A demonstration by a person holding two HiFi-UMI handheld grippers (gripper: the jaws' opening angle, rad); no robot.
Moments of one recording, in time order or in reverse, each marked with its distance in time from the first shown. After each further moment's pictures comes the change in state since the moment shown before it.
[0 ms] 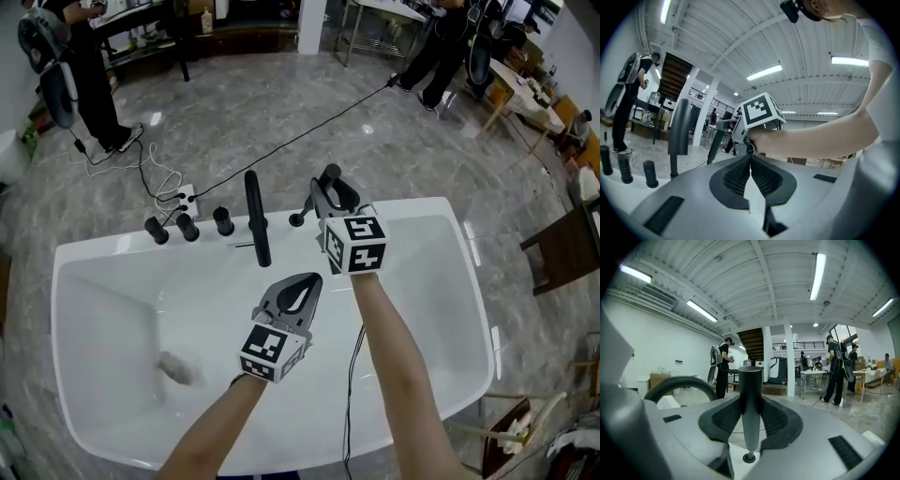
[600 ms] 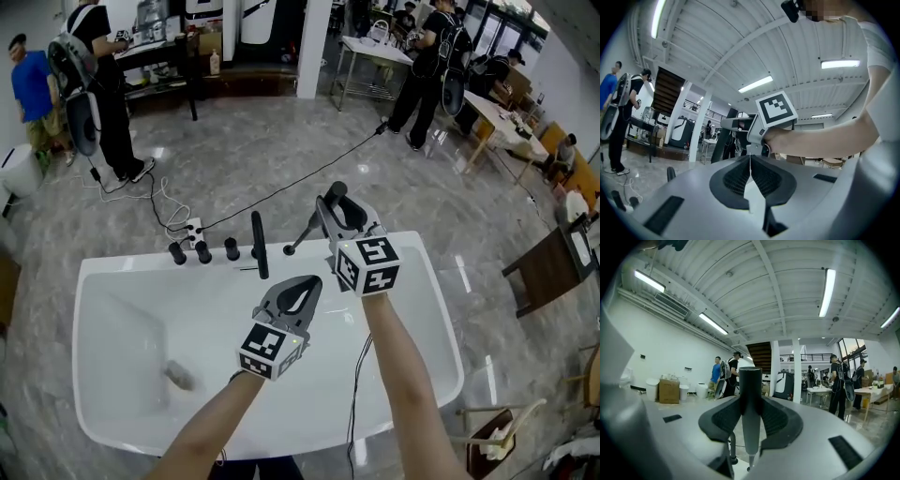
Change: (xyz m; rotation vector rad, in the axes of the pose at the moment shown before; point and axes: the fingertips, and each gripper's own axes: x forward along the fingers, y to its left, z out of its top) left arm -0.044 -0.067 0.152 0.085 -0.102 -0.027; right arm -0.105 0.028 0.181 -0.077 -0.116 0.079
